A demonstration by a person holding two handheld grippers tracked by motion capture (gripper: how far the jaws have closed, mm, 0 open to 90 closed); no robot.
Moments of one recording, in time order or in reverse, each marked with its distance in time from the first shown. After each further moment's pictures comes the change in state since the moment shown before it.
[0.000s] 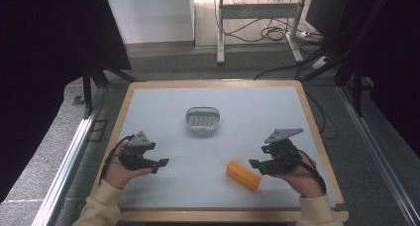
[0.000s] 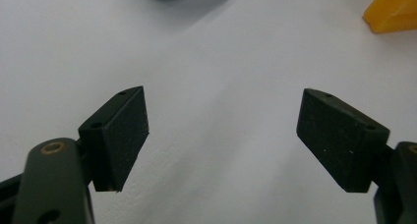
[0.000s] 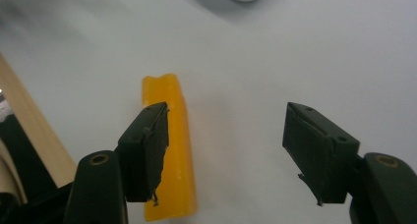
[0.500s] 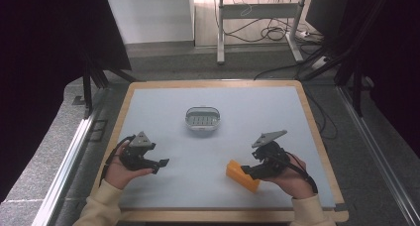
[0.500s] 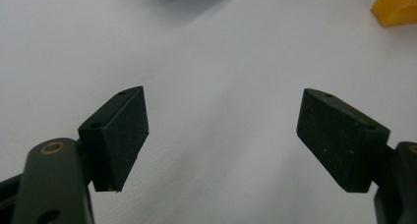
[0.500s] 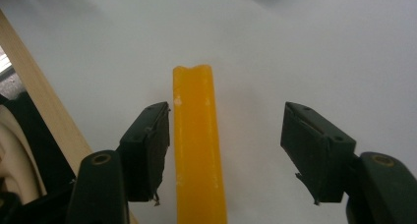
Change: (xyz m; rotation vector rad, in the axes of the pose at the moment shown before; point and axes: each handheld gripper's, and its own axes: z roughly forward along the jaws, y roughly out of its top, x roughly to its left) left arm 0.000 -0.001 0.003 0.016 0.014 0.013; right arm 0.018 0.007 0.018 0.089 0.035 -0.036
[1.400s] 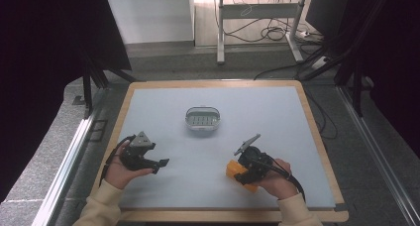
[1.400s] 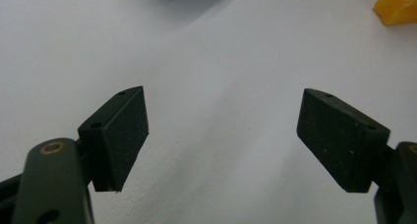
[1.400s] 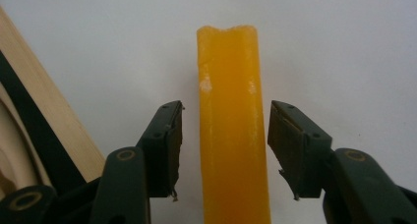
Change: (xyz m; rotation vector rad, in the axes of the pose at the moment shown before) left arm 0.000 0.000 0.000 -0.001 0.004 0.003; right arm 0.017 0.007 0.044 0.221 0.008 -0.052
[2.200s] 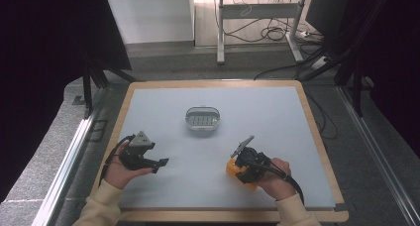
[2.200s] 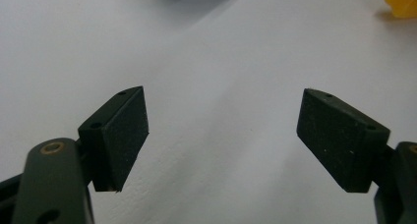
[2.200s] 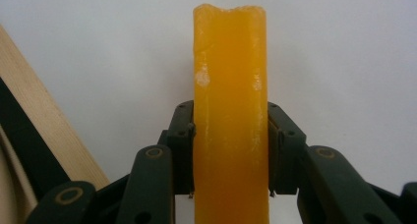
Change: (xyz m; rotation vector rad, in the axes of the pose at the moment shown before) left arm 0.000 0.001 -0.001 0.004 0.008 -0.004; right arm 0.006 0.005 -0.001 0.042 -0.065 -0.064
